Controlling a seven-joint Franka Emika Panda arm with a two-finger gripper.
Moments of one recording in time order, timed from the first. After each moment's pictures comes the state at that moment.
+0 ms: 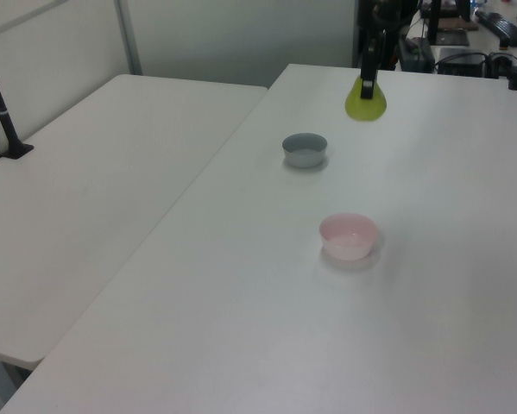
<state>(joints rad) 0.30 0.06 -0.19 -1.61 0.08 1.72 -0.05</state>
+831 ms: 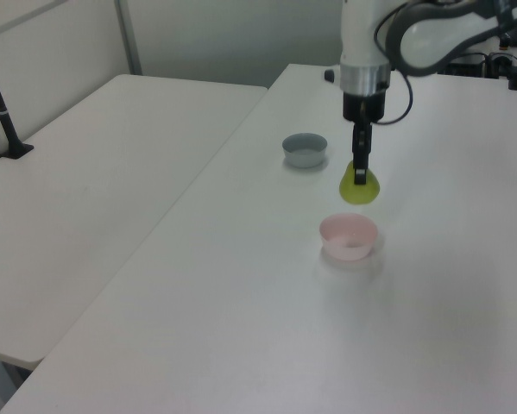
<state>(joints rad) 0.40 0.16 -0.15 -1.84 0.11 1.98 -0.05</state>
